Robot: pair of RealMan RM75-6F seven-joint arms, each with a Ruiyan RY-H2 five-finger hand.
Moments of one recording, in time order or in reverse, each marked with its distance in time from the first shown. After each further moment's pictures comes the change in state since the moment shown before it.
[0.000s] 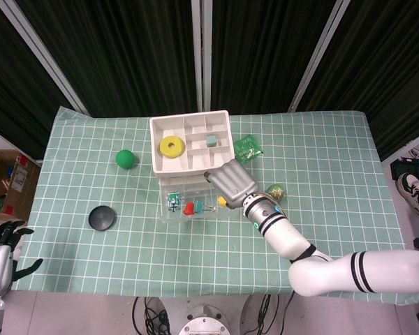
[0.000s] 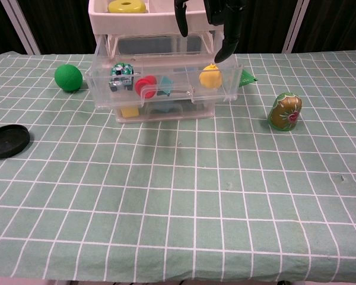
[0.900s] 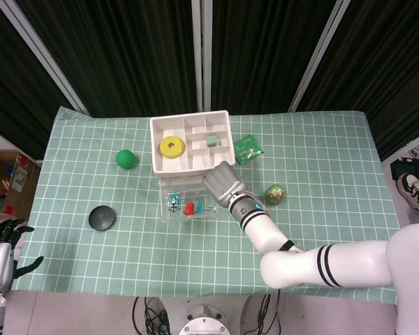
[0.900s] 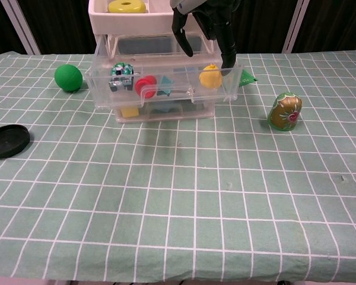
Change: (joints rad) left arm -0.007 -0.009 -0.013 0.001 -0.012 -0.013 -0.003; right arm 0.291 -0.033 -0.110 0.052 0.377 -0.039 -0.226
